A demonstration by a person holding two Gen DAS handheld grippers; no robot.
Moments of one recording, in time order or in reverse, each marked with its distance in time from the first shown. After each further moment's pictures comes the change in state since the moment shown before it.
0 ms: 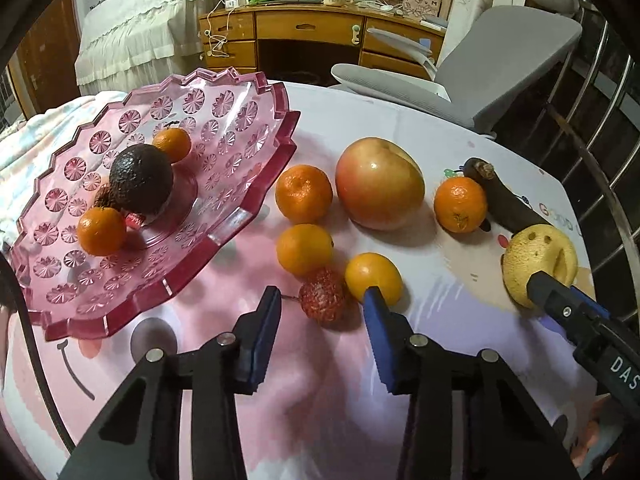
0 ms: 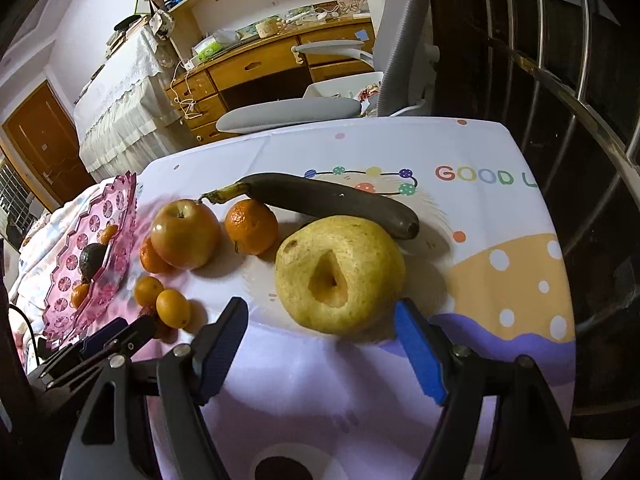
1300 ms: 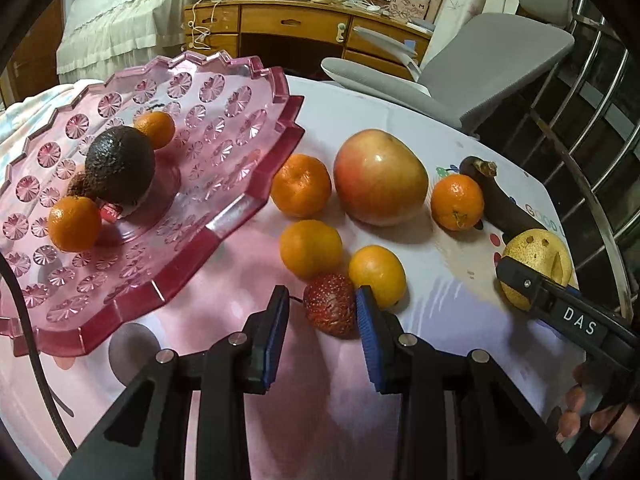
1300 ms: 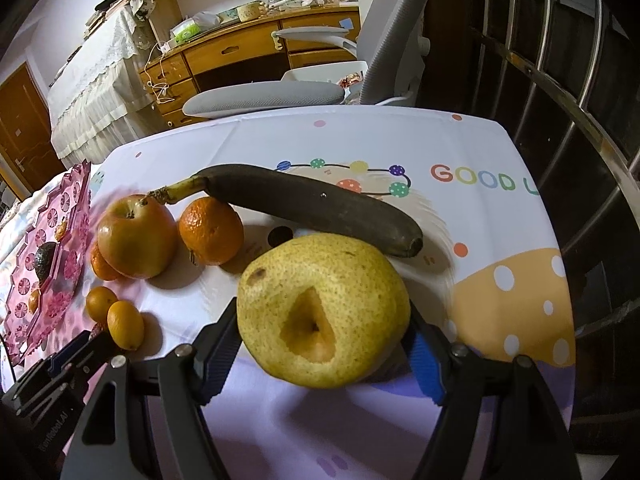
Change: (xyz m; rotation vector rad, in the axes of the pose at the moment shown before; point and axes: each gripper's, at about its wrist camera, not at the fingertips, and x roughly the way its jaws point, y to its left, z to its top) left arm 0.013 0.022 -0.004 -0.018 0.006 -0.123; right arm 0.035 0.004 0.012 -0.022 0.047 -0.131
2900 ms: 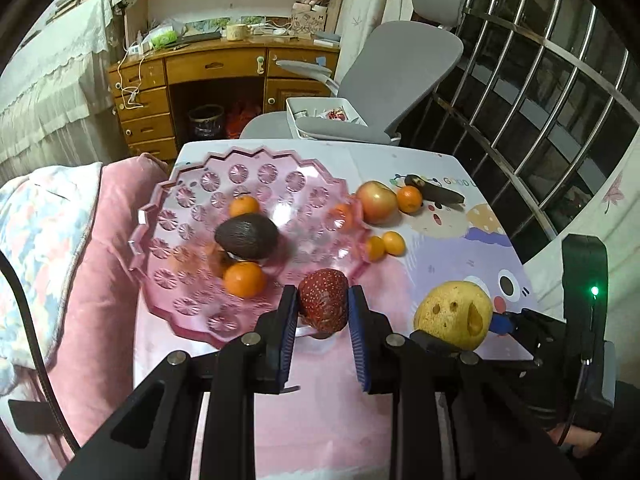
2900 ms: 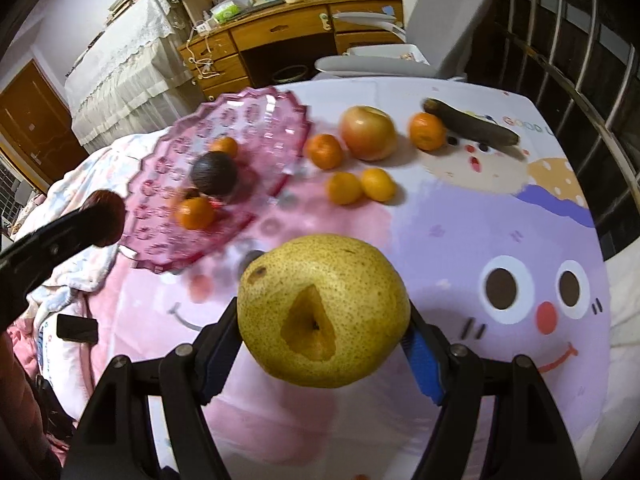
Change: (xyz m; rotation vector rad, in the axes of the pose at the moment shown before) left arm -0.189 0.146 0.053 0.346 0.019 -0.243; right arm -0.121 0.200 -0.093 0.035 0.078 0.052
